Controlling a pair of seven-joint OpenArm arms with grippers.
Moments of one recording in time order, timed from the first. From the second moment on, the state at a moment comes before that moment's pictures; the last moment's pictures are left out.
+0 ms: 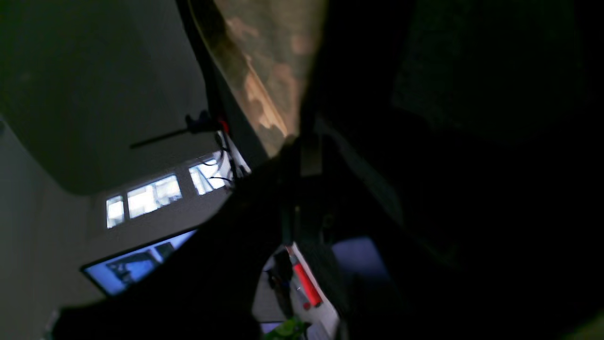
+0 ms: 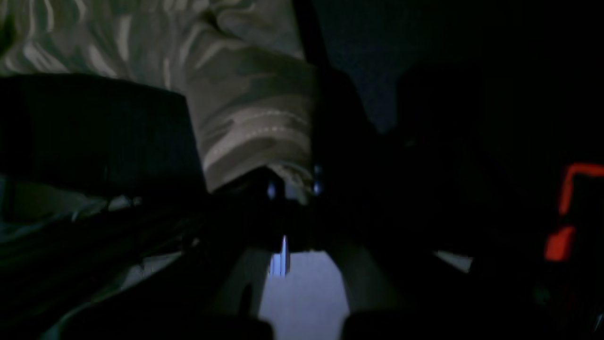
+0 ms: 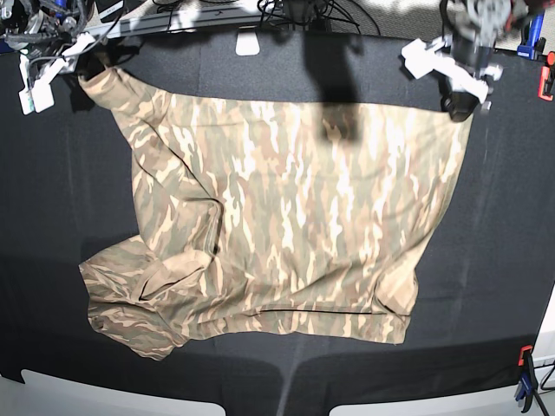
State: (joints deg) left arm 19.7 -50.7 56.6 101.9 53.1 23.5 46.9; right arm -35.3 13.7 46.0 108.9 49.9 41.3 -70.8
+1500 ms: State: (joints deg) left arm 22.2 -50.6 56.5 104.5 56.2 25.1 50.4; right arm -38.7 21.0 46.0 111.0 63.8 41.2 -63.8
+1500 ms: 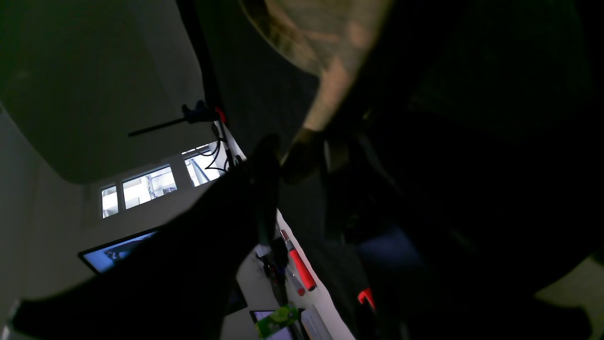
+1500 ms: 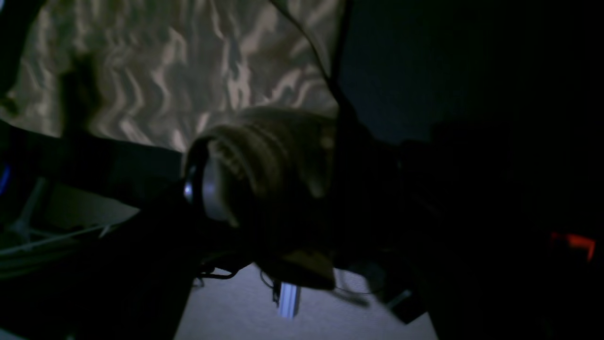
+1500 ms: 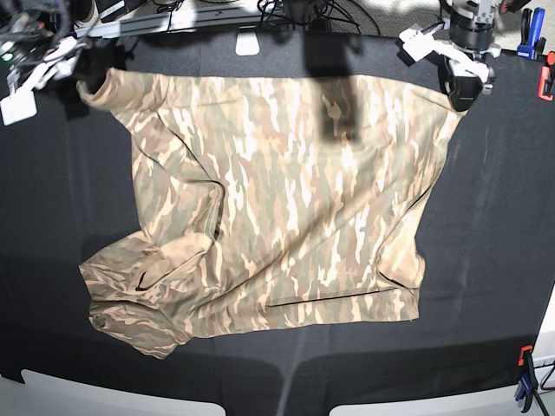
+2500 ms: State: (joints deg) left arm 22.0 -50.7 56.5 104.5 56.2 26.4 50.5; right arm 3.0 -5.1 19.1 105.1 20.8 31.1 -50.8
